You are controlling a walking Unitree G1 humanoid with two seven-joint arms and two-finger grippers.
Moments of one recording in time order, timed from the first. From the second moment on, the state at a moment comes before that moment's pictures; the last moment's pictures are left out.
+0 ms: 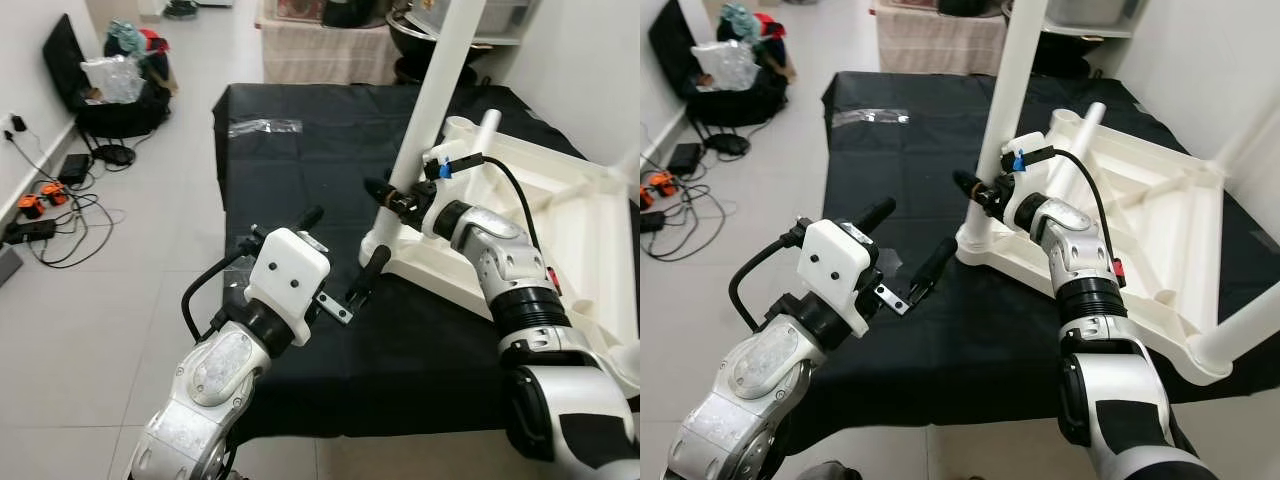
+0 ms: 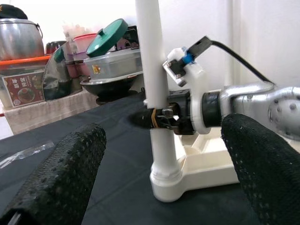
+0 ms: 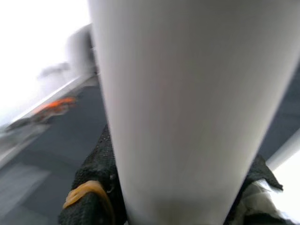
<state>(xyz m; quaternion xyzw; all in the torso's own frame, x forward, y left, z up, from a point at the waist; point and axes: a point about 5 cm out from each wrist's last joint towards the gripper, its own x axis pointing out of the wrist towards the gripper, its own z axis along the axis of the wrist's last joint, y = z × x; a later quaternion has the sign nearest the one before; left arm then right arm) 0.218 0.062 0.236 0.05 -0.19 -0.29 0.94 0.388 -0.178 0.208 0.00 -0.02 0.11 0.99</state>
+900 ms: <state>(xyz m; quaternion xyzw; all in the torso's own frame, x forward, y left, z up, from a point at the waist) 0.220 0.061 0.238 0.06 -0.20 -0.29 0.93 0.362 -0.165 0.216 0.03 0.01 0.15 0.99</state>
